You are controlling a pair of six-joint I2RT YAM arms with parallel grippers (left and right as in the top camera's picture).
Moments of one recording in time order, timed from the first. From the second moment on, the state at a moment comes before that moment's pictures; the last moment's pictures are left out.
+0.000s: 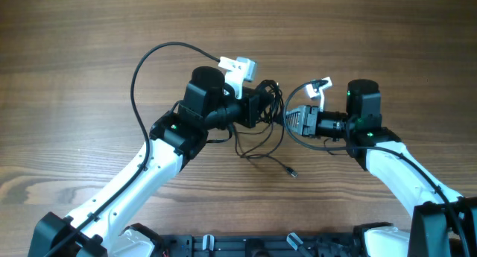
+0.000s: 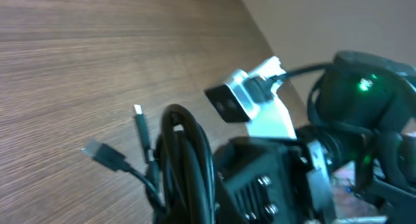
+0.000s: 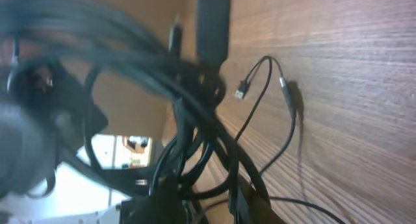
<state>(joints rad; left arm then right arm) -0.55 1.38 0.90 -0.01 0.51 -0.49 0.13 1.42 0.60 0.12 -1.09 0.66</state>
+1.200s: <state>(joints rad) -0.40 1.39 0.90 0.00 0.99 -0.47 -0.08 1.42 0.59 0.38 -1.30 0.72</state>
